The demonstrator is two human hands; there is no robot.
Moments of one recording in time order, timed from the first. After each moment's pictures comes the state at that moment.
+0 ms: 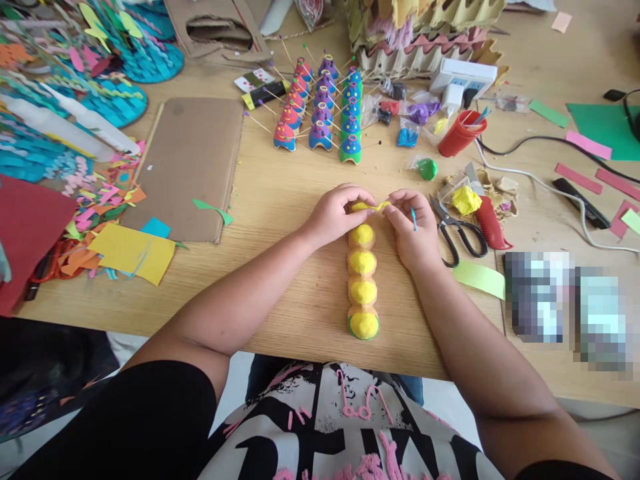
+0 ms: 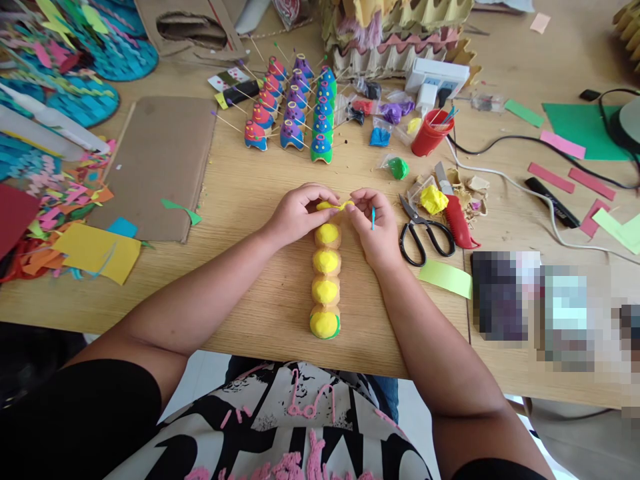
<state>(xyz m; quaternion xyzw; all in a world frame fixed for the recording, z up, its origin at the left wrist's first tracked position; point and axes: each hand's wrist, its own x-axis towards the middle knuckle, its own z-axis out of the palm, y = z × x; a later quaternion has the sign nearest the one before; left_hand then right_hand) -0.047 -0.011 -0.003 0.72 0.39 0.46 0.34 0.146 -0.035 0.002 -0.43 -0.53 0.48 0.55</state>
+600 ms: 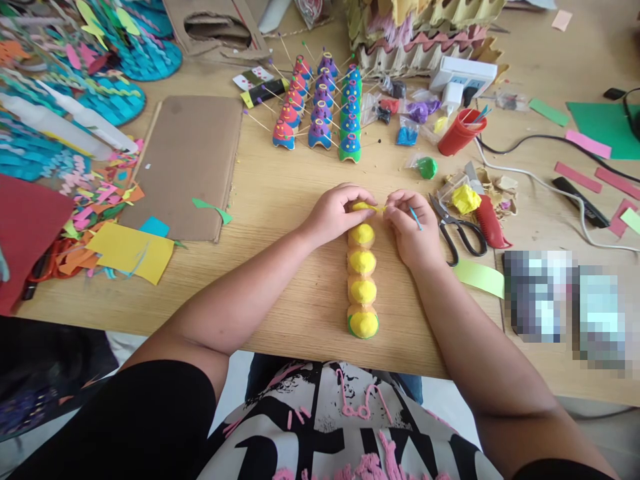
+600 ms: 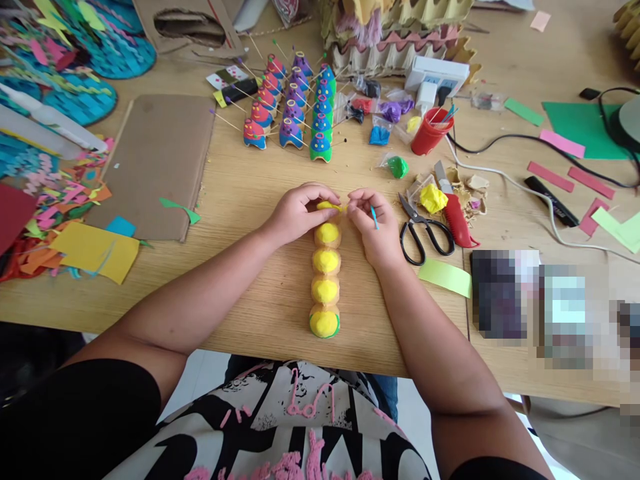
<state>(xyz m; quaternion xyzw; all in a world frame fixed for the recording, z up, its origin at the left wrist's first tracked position) -0.049 -0.012 -0.003 0.72 0.39 0.45 0.36 0.148 -0.032 0.003 -0.42 -0.49 0.52 0.55</state>
